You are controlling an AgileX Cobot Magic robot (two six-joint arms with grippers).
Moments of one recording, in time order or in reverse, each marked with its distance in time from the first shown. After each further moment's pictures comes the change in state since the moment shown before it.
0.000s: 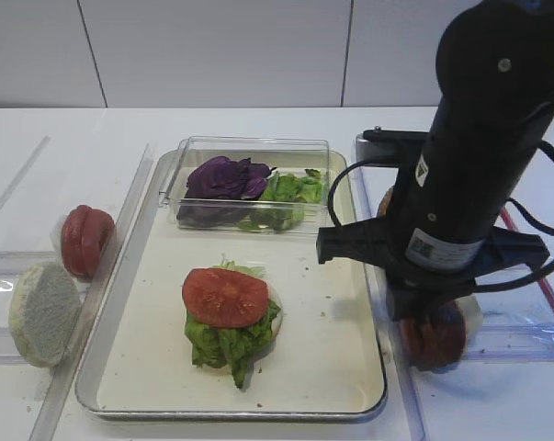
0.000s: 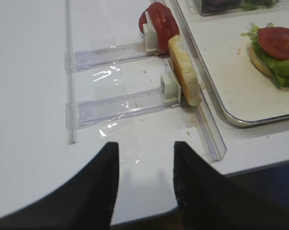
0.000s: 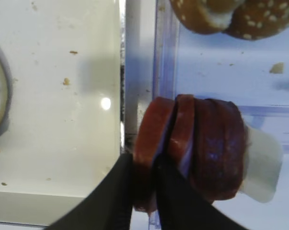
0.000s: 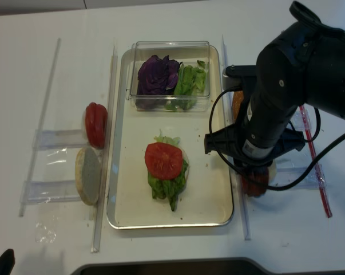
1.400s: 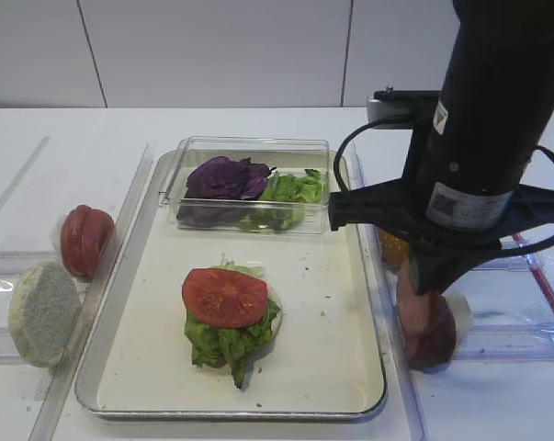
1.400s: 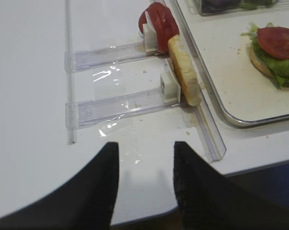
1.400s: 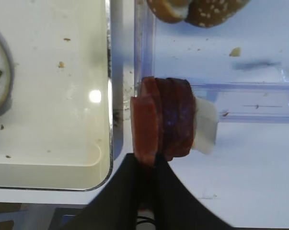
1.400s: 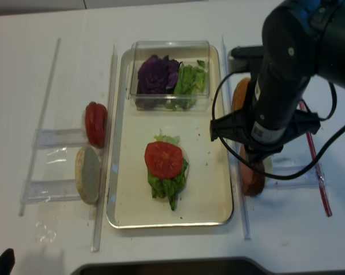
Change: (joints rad) left arm 0.000 0.000 0.000 0.000 0.000 0.000; right arm 0.000 -0.036 -0.126 -0.032 0.207 0.015
